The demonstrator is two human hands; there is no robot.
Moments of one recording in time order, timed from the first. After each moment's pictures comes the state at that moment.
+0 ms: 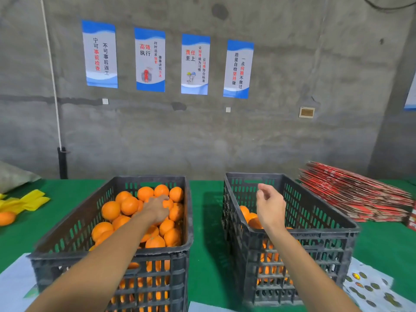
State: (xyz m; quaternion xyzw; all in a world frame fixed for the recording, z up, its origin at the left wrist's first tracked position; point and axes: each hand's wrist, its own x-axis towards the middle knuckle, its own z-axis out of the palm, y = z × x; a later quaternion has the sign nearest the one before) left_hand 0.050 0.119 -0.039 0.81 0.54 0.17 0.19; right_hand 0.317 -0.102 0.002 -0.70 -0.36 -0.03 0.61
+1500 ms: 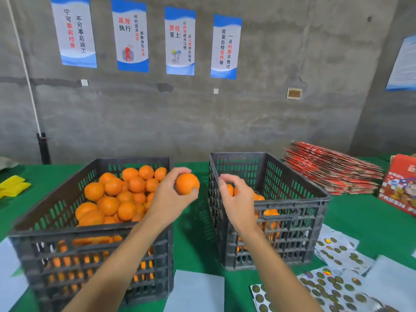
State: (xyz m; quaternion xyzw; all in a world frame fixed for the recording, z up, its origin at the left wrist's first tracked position) left_hand 0.090 -0.050 -0.018 0.75 0.24 0.50 0.35; right_hand 0.266 -0.138 -0.035 -0.59 -0.49 -0.08 0.63
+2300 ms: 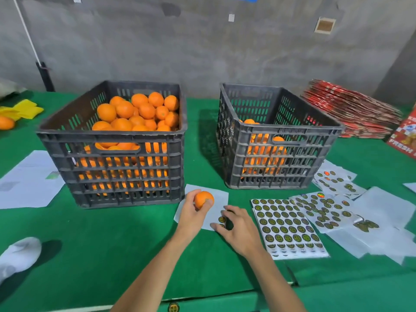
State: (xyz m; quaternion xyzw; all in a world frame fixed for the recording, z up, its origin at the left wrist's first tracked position) left_hand 0.082 -0.160 -0.280 0.61 0.38 0.40 0.57; right_hand 0.220 -0.275 -0.265 -0.77 -0.58 0.06 0.24
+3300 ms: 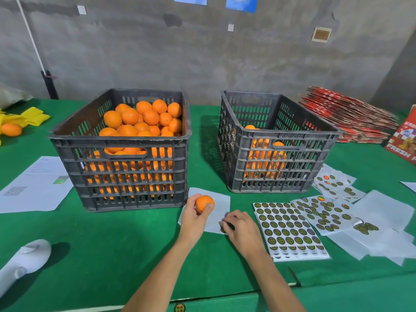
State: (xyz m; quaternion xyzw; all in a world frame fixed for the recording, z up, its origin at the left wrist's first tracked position) left_hand 0.075 -0.169 -0.274 0.59 0.38 0.42 0.58; right_hand 0.215 -0.275 -0.263 -0.76 -0.61 -0.01 0.24
